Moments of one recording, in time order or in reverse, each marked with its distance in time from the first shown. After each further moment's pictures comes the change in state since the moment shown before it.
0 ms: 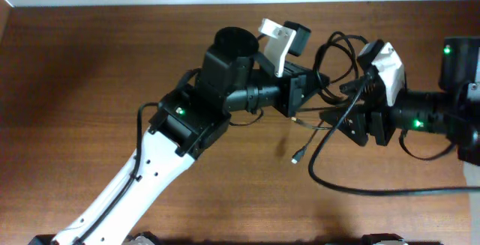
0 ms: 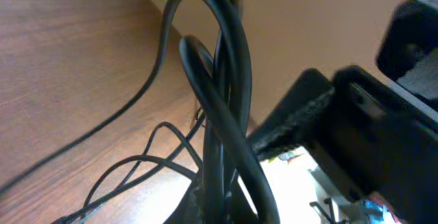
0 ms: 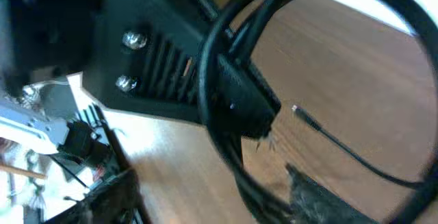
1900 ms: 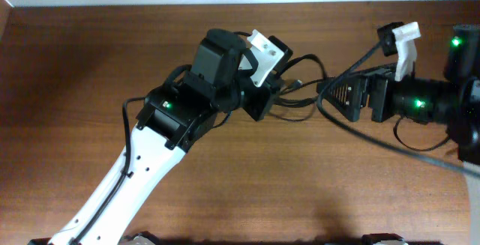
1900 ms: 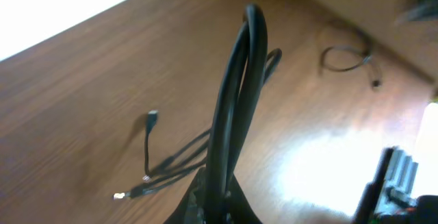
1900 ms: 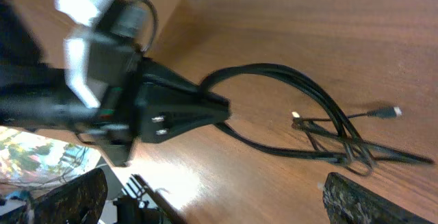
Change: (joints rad) left arm 0.082 -0.005 0.005 -0.312 -0.235 0.550; right arm -0.001 0.000 -0.002 0.153 0.049 0.550
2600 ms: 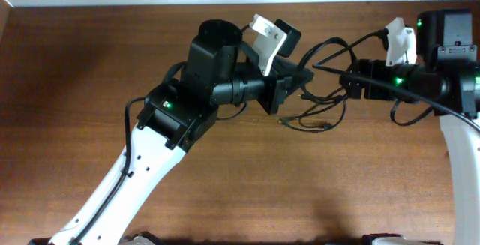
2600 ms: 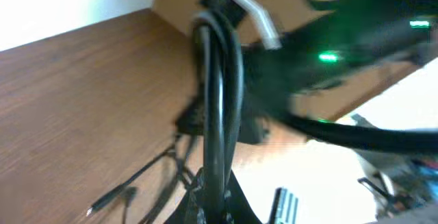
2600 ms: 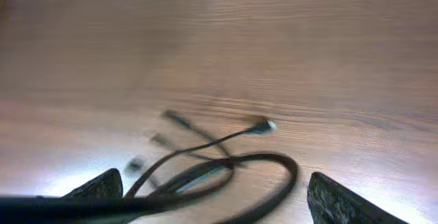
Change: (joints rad) left arm -0.001 0.000 -0.001 0.256 0.305 -0.265; right arm 0.000 0.173 0.000 -0.081 0.569 0.053
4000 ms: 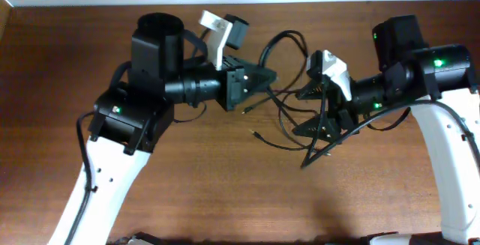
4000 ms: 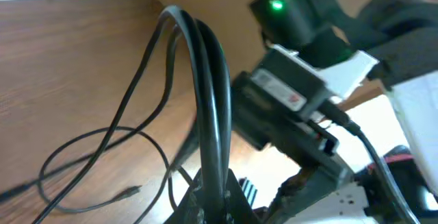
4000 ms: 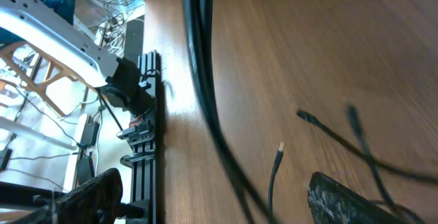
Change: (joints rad) left arm 0.205 -0.092 0.000 -0.157 0.215 -0.113; right arm 0.121 0.082 0.000 -0.237 -0.789 -1.102
